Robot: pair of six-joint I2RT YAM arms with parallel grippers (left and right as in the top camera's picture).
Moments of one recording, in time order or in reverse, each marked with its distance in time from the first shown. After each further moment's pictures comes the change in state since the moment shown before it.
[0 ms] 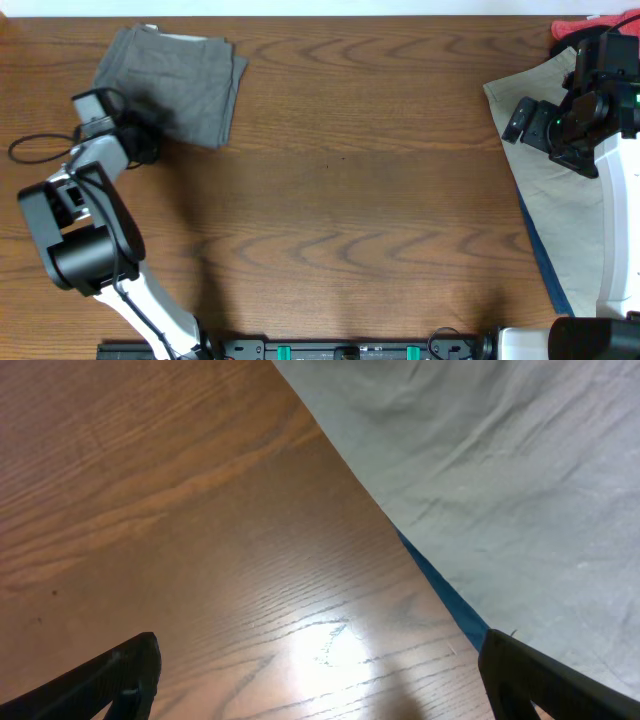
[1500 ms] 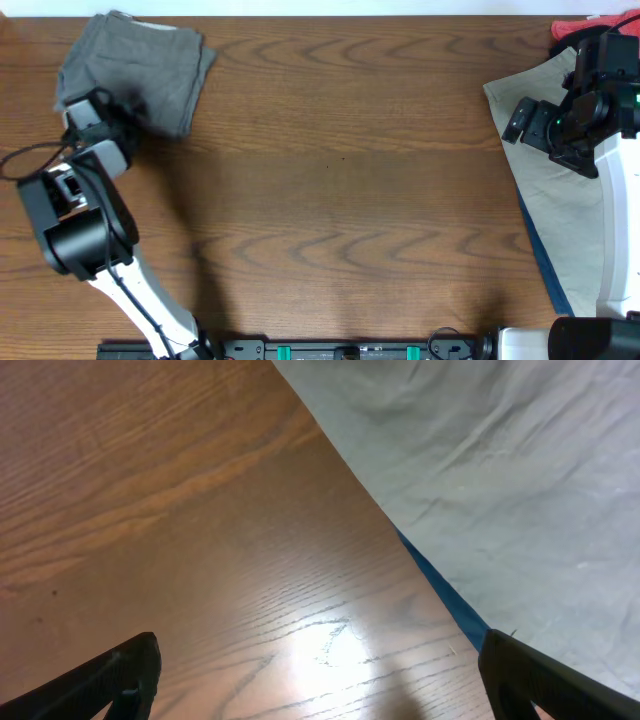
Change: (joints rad) left arm 0.049 0.116 0.006 0.363 -0.218 -0.166; right arm 0.000 0.000 0.000 0.000 0.000 0.000
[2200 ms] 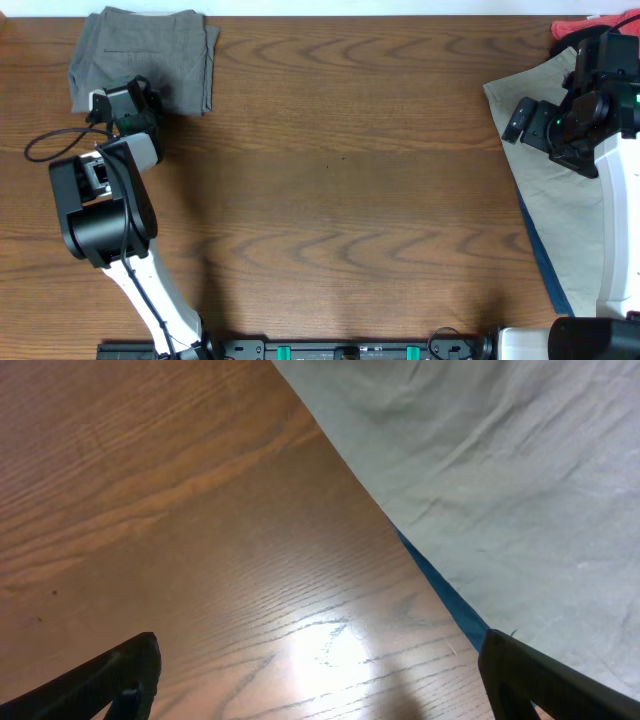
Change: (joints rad) left arm -0.126 0.032 -0.004 0.121 -0.175 0.046; right arm 0.000 0.000 0.000 0.000 0.000 0.000
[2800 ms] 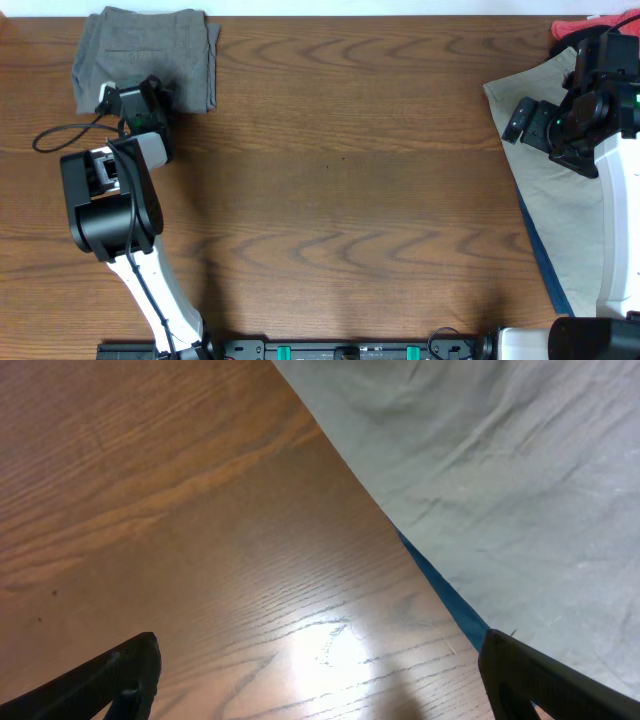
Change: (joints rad) left arm -0.045 0.027 0.006 0.058 -0.018 0.140; right arm 0.000 0.000 0.000 0.000 0.000 0.000
